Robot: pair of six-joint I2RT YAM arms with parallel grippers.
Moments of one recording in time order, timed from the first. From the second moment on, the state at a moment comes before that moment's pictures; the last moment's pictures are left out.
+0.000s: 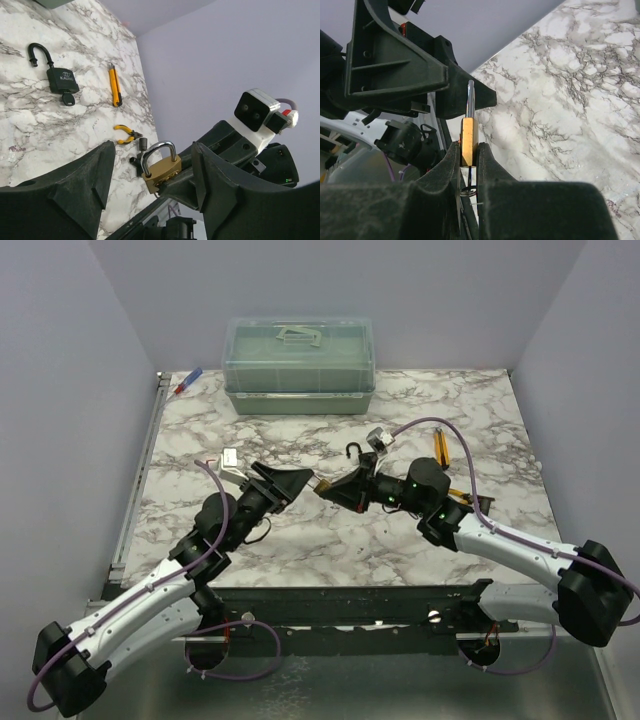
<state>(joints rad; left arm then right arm) -0.76 0.68 0.46 0.24 -0.16 -1.13 0.79 1.19 0.67 0.52 -0.43 0.49</state>
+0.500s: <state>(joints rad) -0.76 0.78 0.46 0.25 -0.12 -1.15 0.79 1.21 0.67 0.47 -0.45 0.44</state>
